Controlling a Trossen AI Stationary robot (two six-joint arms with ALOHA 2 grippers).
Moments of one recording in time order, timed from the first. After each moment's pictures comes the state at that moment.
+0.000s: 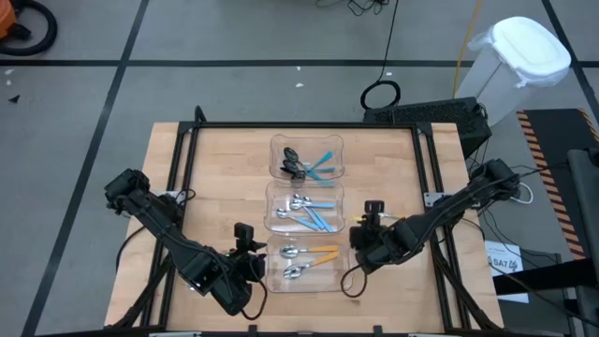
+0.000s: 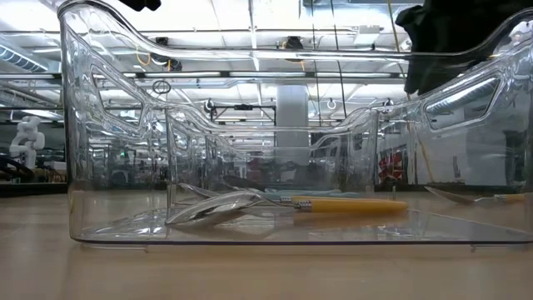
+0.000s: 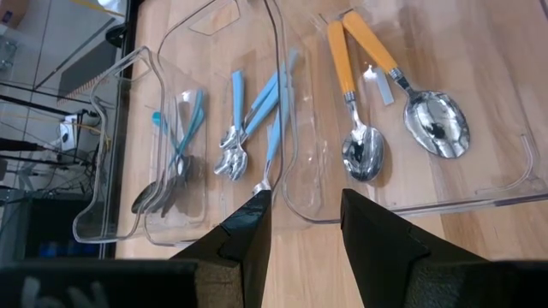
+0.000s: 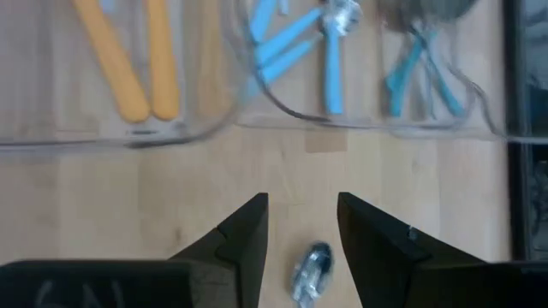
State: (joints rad) left arm -0.72 1.71 1.45 -1.04 -0.76 -0.38; right arm 0.53 1.53 1.15 -1.06 0.54 0.43
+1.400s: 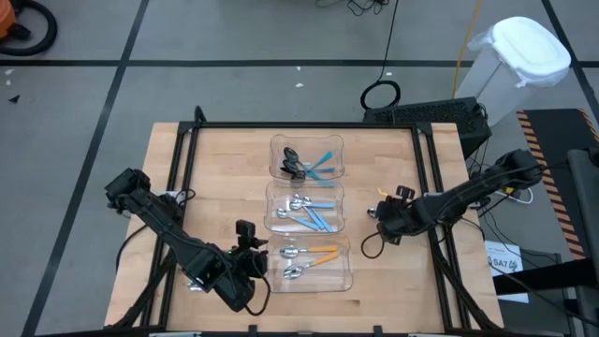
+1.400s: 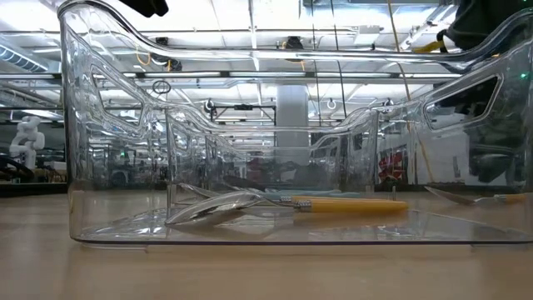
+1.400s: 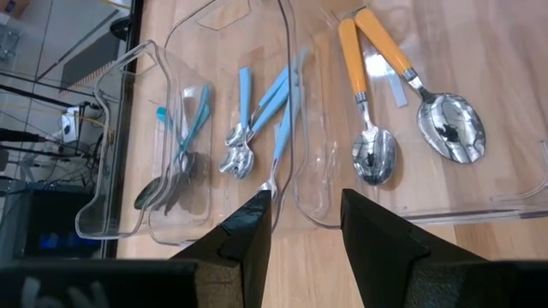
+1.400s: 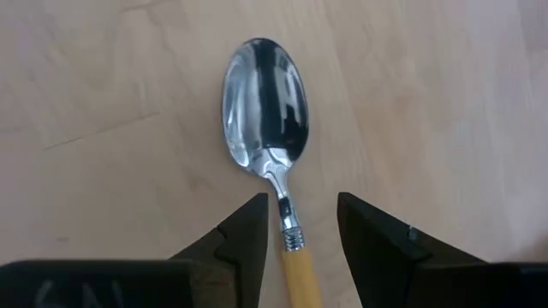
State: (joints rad) left arm -0.69 1.71 1.45 -1.04 -0.76 -0.38; right arm 0.37 1.20 0.56 -0.93 0.39 0.67
